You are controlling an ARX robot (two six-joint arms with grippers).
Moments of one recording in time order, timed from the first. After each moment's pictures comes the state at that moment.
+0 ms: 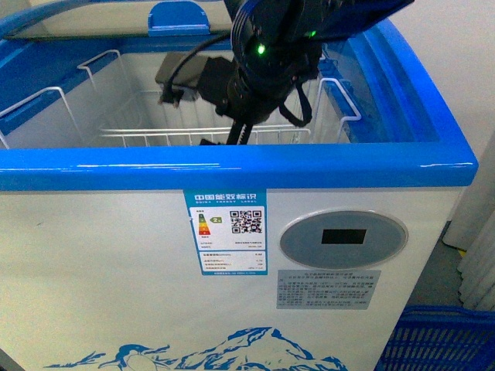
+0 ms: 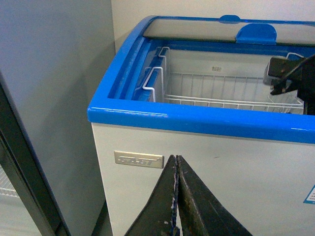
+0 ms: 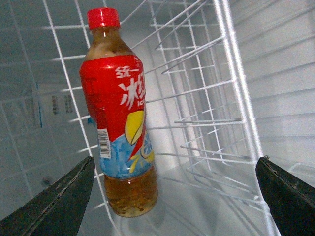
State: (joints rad) left arm 0.00 0.01 0.02 -0.01 0.00 -0.01; right arm 0.44 2.34 1.89 -0.25 -0.04 -0.89
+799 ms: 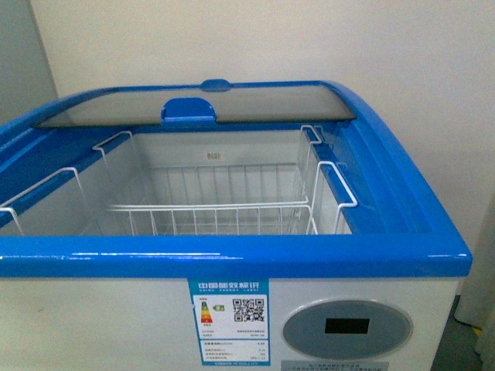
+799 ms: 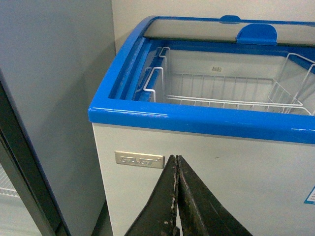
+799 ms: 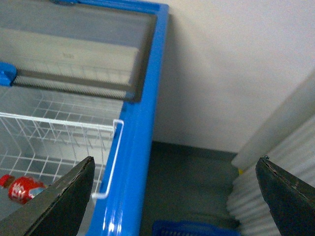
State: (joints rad) left arm 0.00 0.01 0.02 -0.01 0.00 -0.01; right arm 0.31 1.10 1.08 -0.31 0.40 0.05
